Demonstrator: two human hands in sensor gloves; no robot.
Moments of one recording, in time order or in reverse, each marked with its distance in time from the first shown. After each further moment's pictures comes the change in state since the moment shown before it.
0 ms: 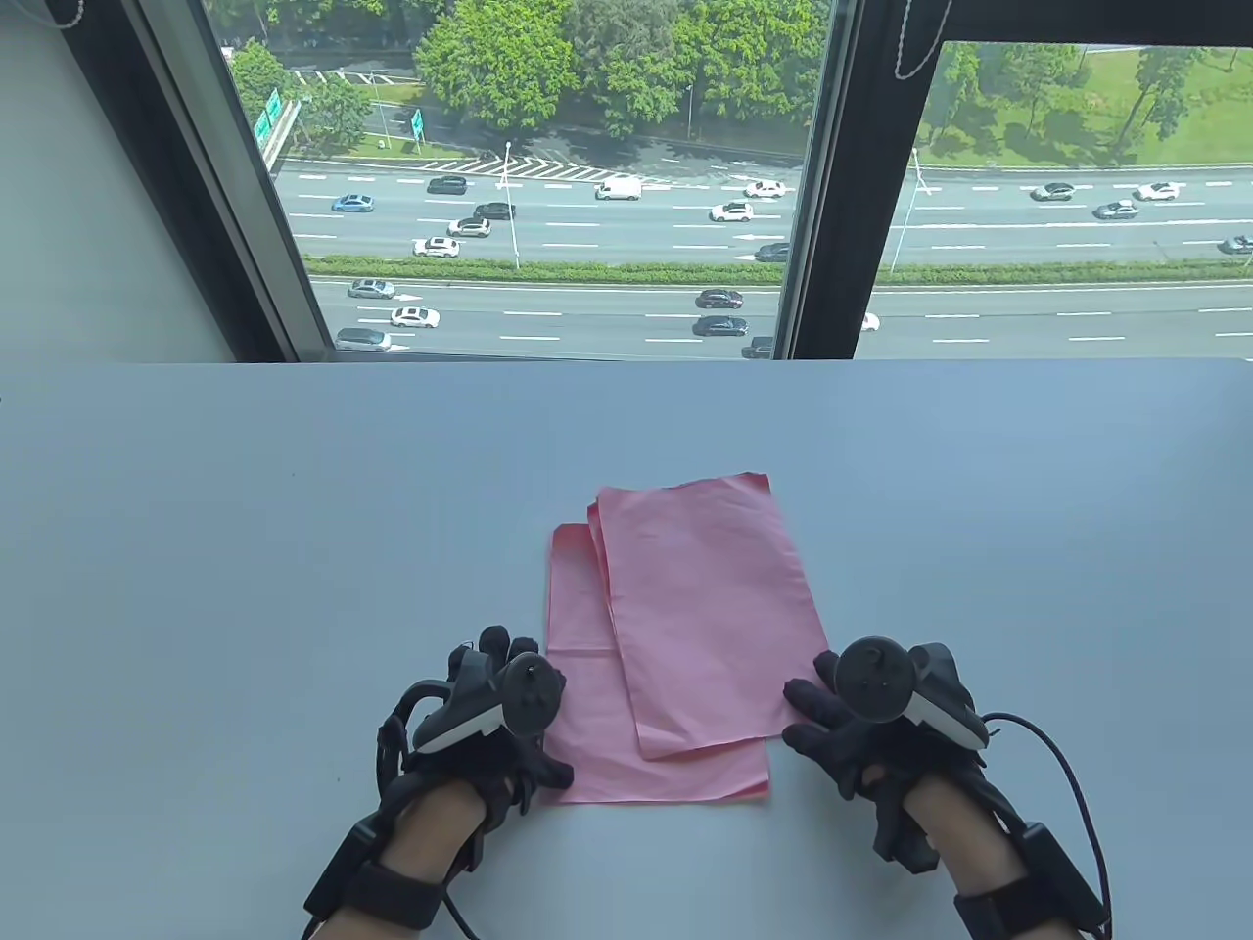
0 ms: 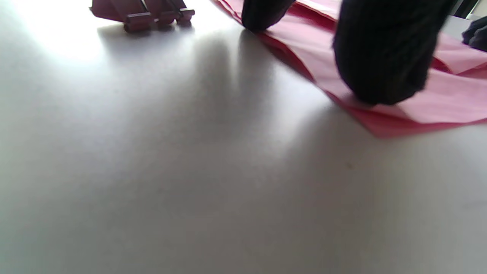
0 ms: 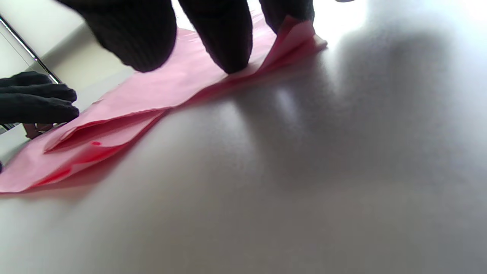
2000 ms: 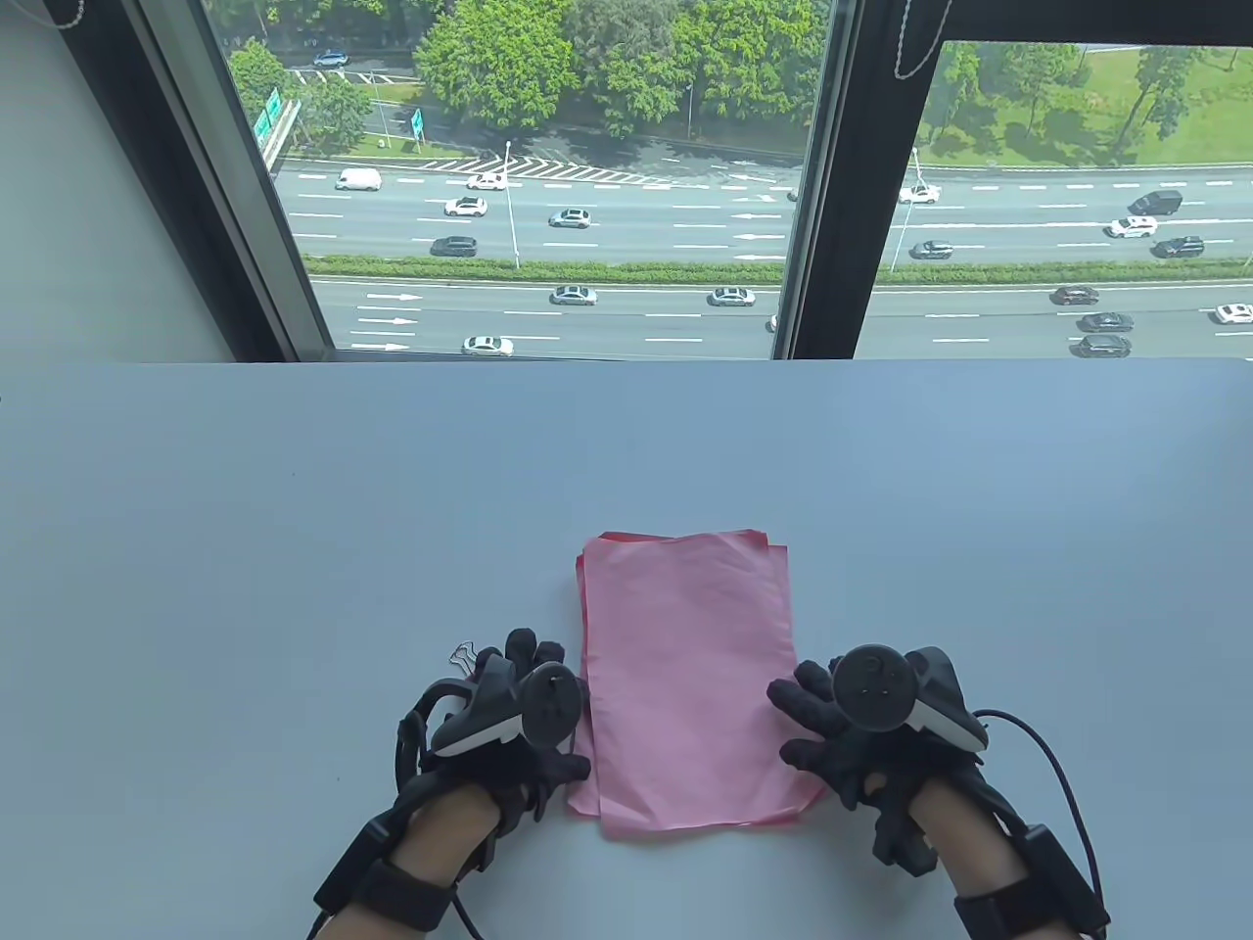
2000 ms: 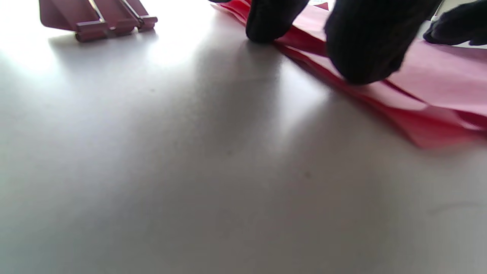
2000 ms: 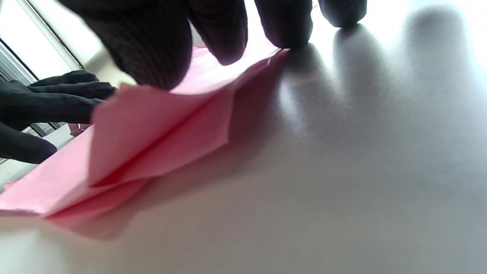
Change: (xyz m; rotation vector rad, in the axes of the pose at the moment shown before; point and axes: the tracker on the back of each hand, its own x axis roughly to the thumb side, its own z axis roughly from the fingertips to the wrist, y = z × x) left_hand 0.014 -0.001 -0.003 0.033 -0.070 -0.034; right_hand 0.002 0.003 -0.001 -0.015 -0.108 -0.025
